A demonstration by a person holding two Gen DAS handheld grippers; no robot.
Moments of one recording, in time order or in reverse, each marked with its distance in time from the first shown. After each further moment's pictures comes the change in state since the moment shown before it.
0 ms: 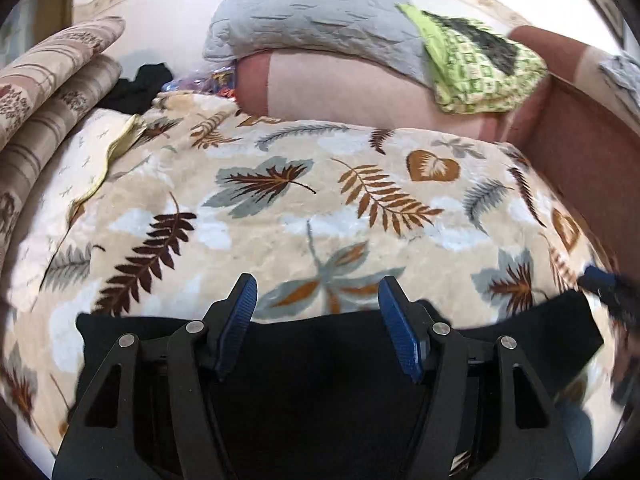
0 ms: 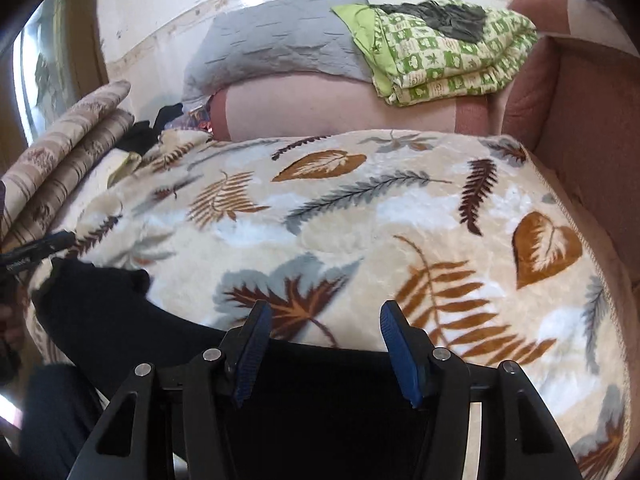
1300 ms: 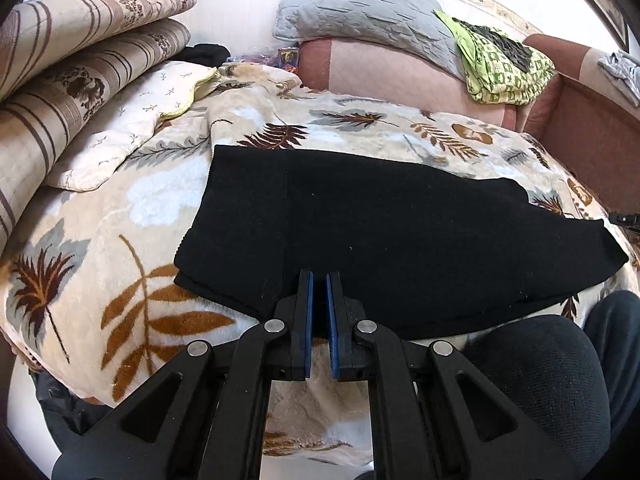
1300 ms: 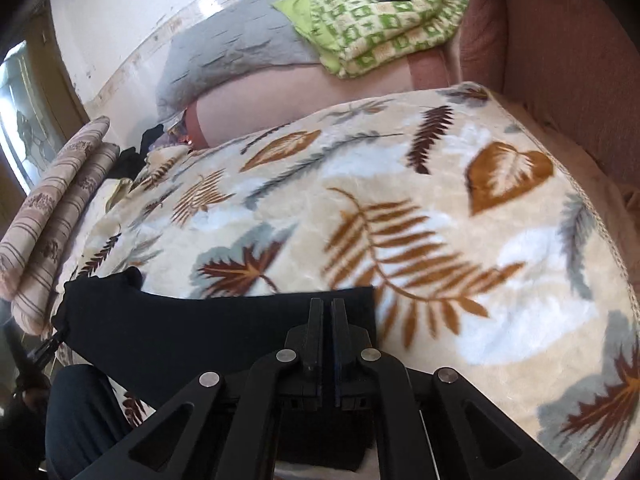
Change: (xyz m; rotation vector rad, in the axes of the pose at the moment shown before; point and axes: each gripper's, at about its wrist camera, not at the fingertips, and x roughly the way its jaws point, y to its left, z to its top) left arm -0.046 0.123 -0.135 -0.027 -0.058 0.020; right arm -0.021 -0.074 -0.038 0.160 0.050 0.065
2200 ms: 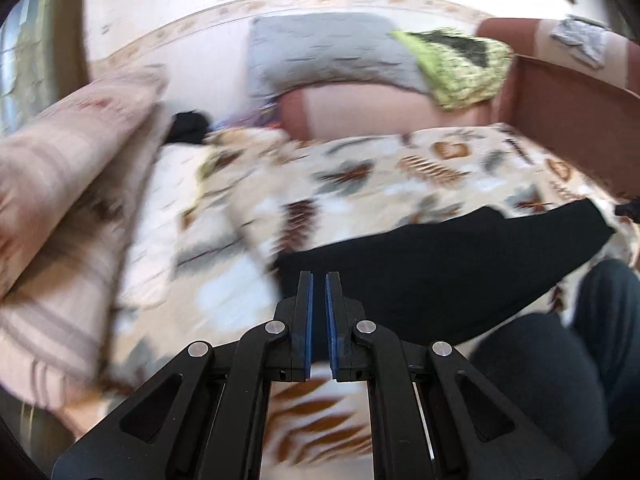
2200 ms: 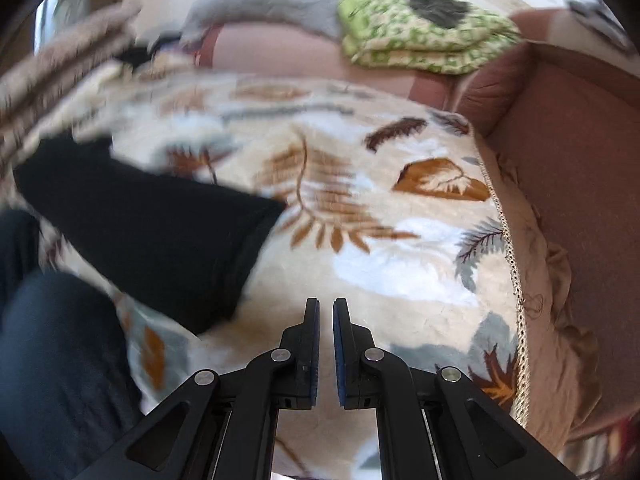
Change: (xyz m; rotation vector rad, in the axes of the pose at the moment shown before) left arm -0.067 0.013 0.058 0.259 -0.094 -0.040; right arm -0.057 -0.027 -0.051 -0.349 0.052 -0.211
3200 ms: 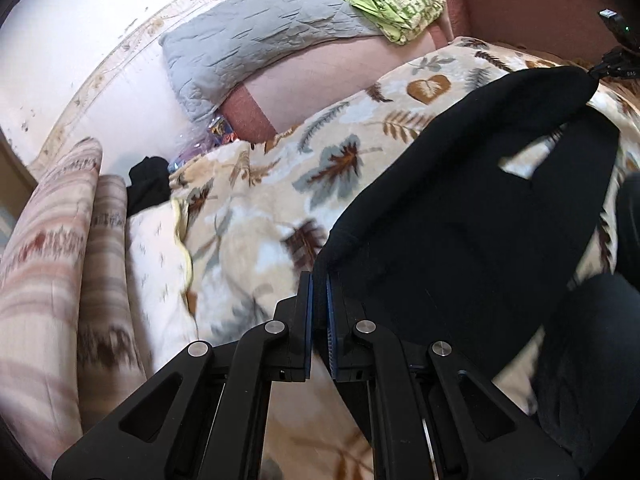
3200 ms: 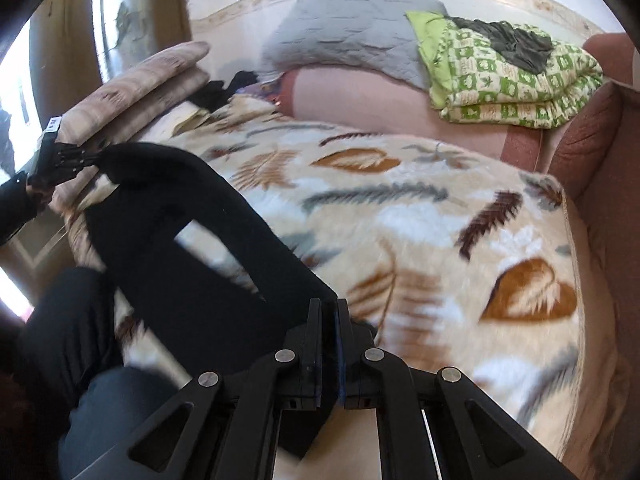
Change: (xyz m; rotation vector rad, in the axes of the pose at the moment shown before) left arm 0.061 0.008 0.053 0.400 0.140 0.027; right arm 0.014 0.009 0.089 -0.112 -0.079 0.327
